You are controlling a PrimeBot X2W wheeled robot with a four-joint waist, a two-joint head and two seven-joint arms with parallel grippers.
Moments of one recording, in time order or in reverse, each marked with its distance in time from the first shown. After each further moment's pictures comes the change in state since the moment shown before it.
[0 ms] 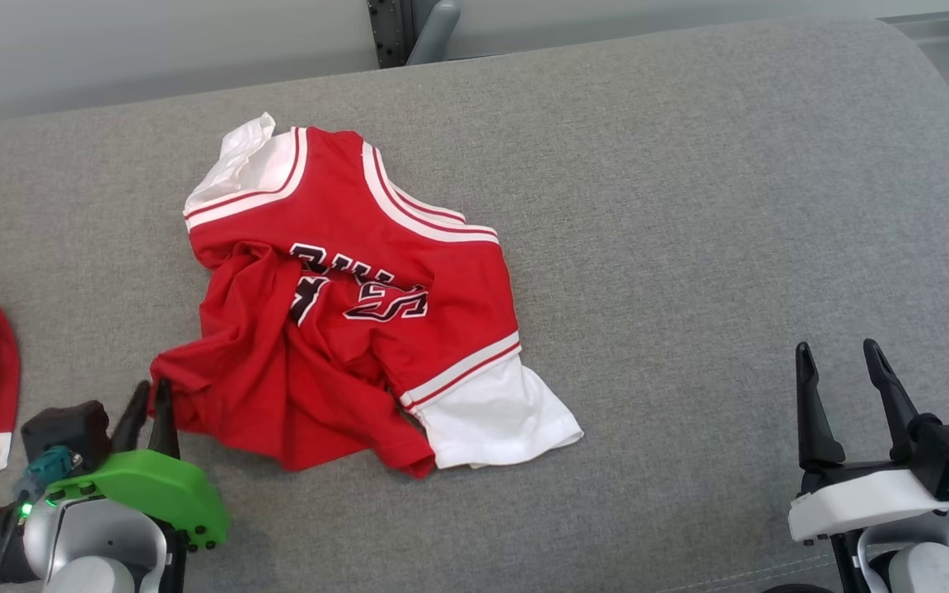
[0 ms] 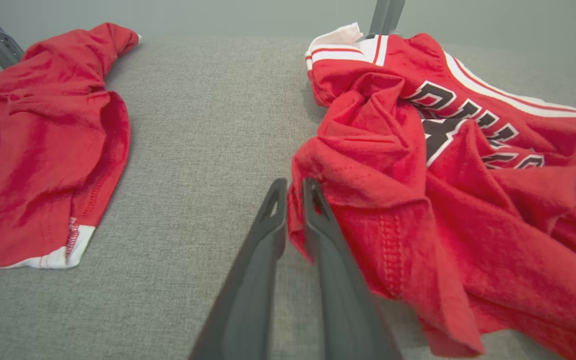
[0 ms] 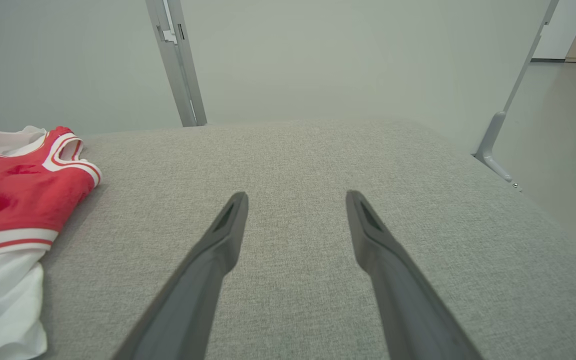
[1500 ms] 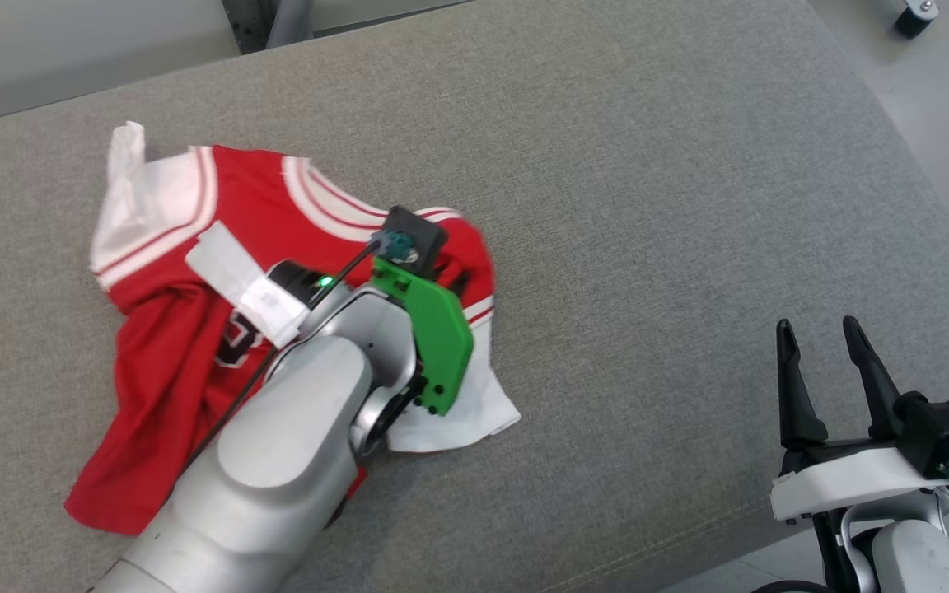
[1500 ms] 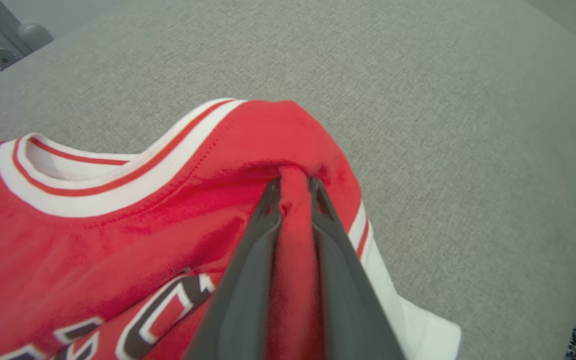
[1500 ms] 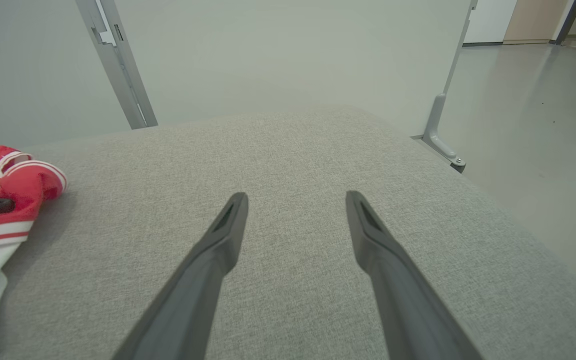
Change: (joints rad) left arm -0.630 -0.310 -0.421 0.519 0.066 -0.390 0.270; right arm -0.050 0.000 0.039 0.011 0.048 0.000 0.000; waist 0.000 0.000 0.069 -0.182
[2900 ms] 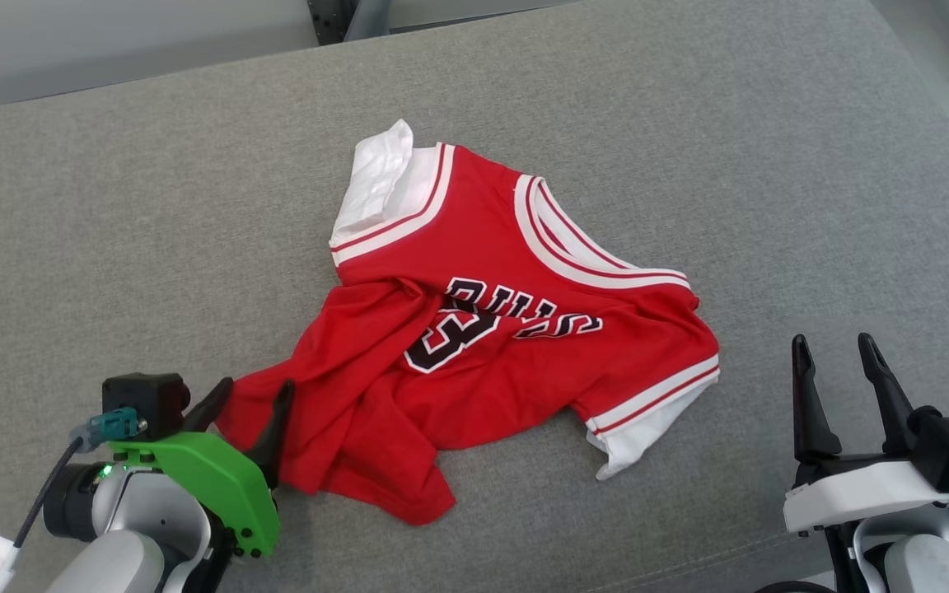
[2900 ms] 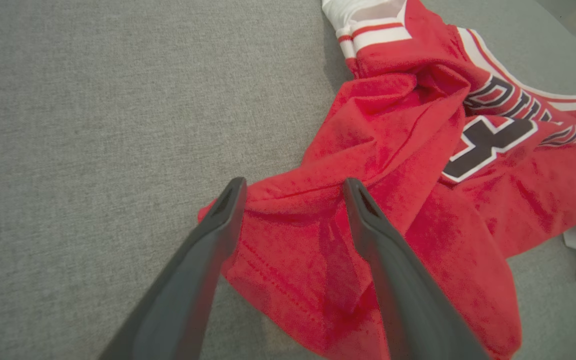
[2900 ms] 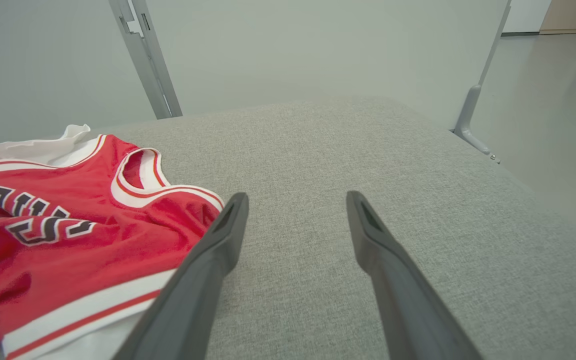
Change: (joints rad) left arm 0.497 0.417 0.187 -0.578 -0.293 0.280 -0.187; right arm 0.032 0.000 -0.029 0.006 0.009 0.000 0.000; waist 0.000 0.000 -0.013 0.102
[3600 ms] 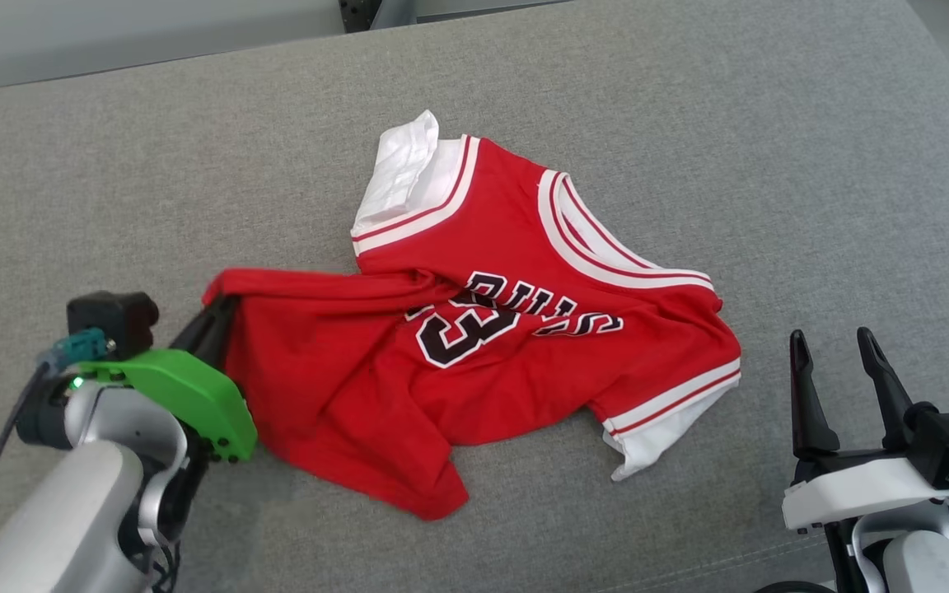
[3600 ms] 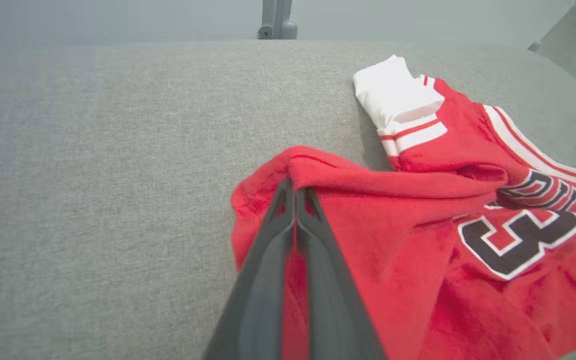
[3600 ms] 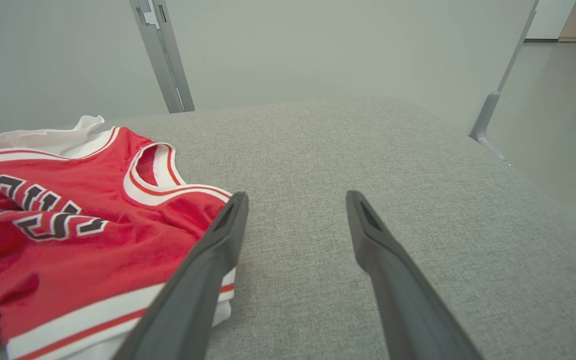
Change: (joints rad) left arm -0.152 -0.050 0.017 0.177 0.011 -0.083 -0.080; right arm -0.007 0.000 0.002 -0.008 -0.032 0.000 0.000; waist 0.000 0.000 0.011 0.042
